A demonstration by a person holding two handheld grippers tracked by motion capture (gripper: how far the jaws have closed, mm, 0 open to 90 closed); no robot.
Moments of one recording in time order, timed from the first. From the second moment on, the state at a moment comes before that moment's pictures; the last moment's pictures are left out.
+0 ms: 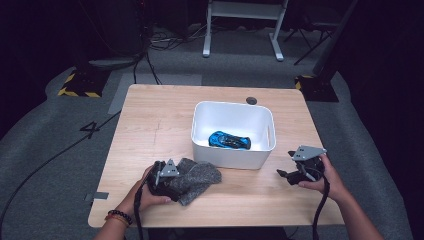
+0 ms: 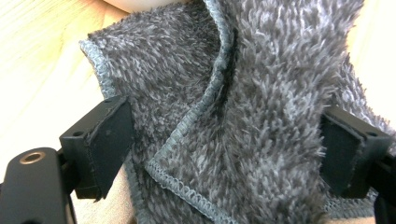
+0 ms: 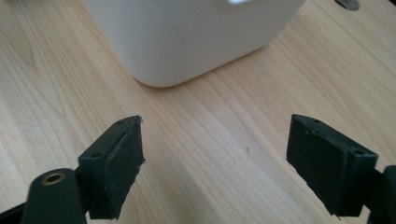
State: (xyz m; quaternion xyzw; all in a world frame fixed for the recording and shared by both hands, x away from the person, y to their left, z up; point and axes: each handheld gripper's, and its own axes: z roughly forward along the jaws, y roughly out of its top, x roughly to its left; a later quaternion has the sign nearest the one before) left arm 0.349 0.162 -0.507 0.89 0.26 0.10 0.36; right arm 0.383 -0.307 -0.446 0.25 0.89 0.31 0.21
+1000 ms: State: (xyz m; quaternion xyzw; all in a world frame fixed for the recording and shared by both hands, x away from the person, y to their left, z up) left arm 0.349 0.162 -0.507 0.89 0.26 0.10 0.36; right arm 0.355 -0.371 -0.502 0.33 0.86 0.35 0.15
